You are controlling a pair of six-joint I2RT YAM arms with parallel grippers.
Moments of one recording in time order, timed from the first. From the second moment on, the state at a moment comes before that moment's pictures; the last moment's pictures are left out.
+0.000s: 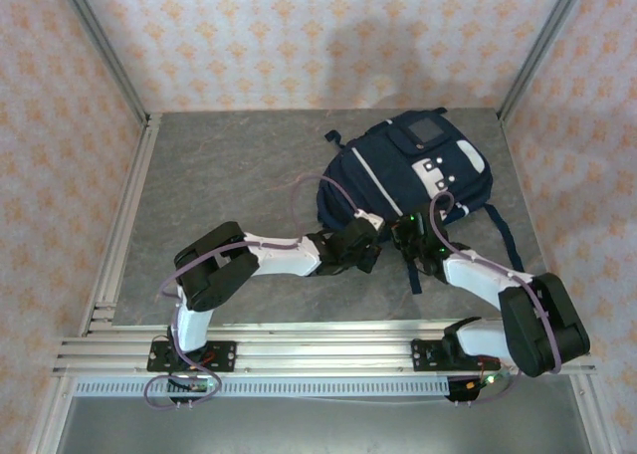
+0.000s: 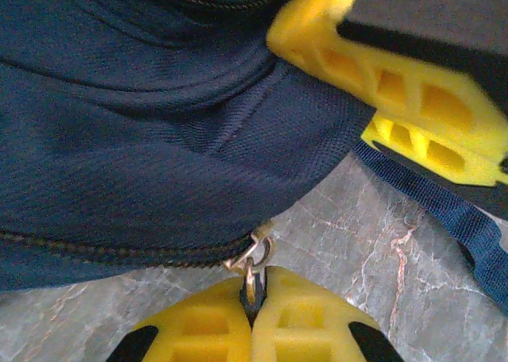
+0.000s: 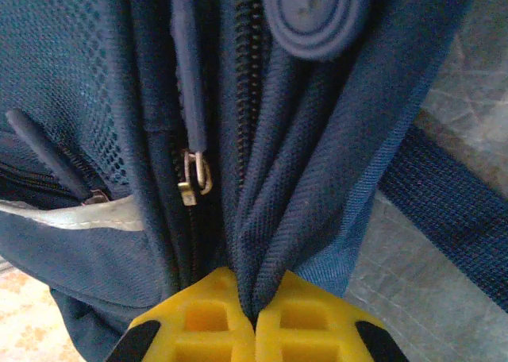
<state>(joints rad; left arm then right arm) -0.98 1.94 1.14 0.01 -0.09 -0.48 0.34 1.25 0.44 0.08 -0.07 1.39</state>
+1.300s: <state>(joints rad) -0.82 1.73 0.96 -0.04 0.01 -0.45 0.24 0.99 0.52 -0.42 -0.06 1.00</state>
